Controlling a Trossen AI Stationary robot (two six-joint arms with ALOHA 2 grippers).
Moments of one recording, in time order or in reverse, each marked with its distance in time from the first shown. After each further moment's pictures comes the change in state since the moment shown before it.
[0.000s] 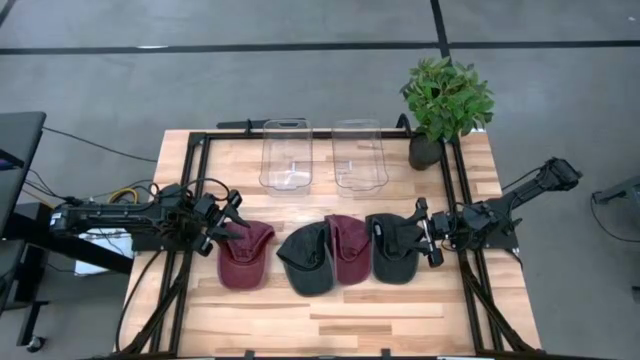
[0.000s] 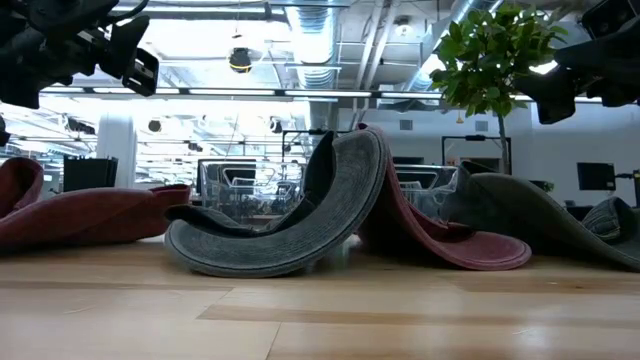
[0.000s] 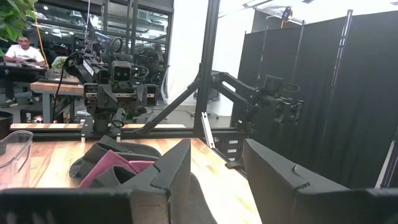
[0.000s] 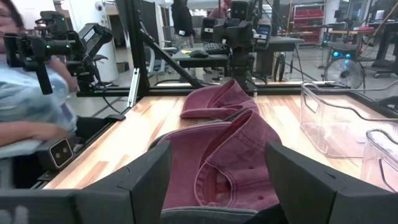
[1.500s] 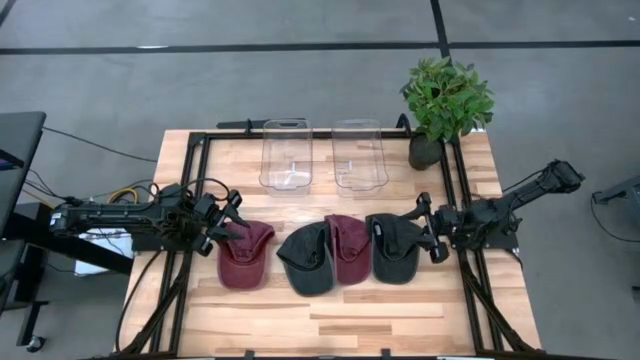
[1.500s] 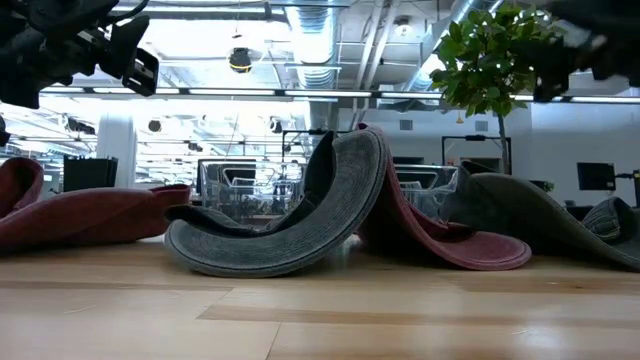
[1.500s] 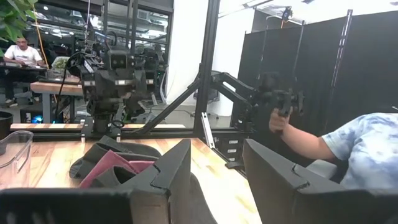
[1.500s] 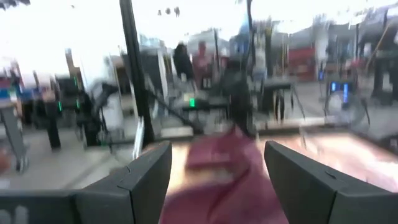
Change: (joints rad) left arm 0.000 0.000 0.000 0.000 0.000 0.000; right arm -0.040 0.000 0.000 0.226 -0.027 -0.001
